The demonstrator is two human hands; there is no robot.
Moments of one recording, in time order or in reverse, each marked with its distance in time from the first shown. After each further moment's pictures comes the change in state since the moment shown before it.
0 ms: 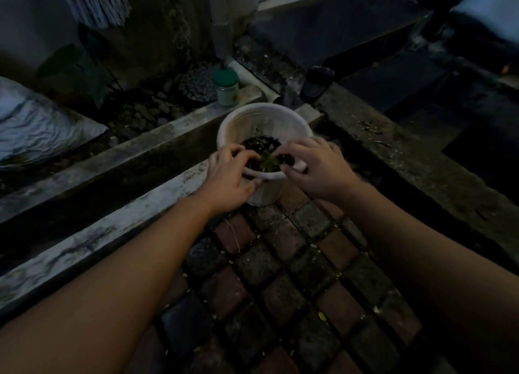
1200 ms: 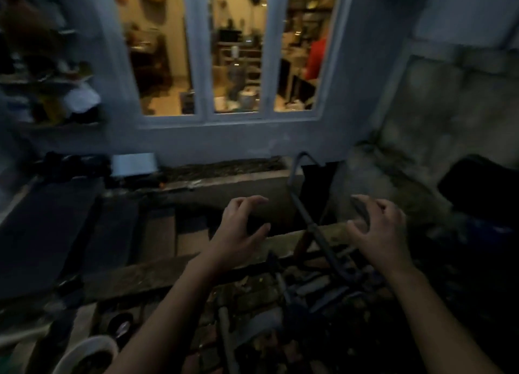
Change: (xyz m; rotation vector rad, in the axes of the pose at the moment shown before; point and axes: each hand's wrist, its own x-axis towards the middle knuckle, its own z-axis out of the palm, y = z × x) left_hand -0.331 0.695 -0.497 -0.445 -0.597 1.195; right_hand -0.540 -0.425 -0.761 -0.430 0.933 1.563
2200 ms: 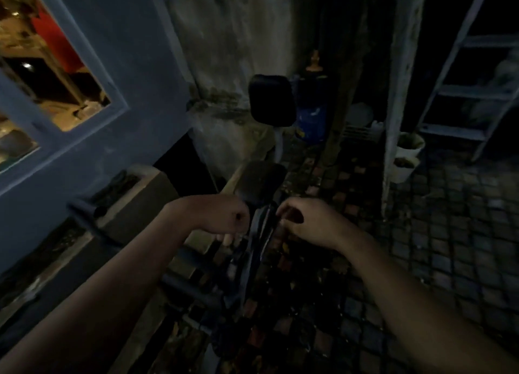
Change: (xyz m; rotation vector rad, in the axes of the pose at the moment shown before) left_hand 0.235 0.184 0.312 0.603 -1.360 0.574; right_hand -0.009 0.249 -0.067 0.285 -0.293 0.474
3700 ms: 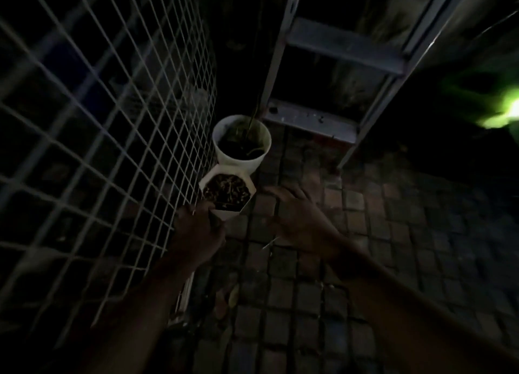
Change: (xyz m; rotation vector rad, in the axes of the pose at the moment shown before) left_hand 1.255 0.327 0.050 -0.619 0.445 -0.192; right_hand 0.344 1.100 -0.457 -0.305 0.142 0.228
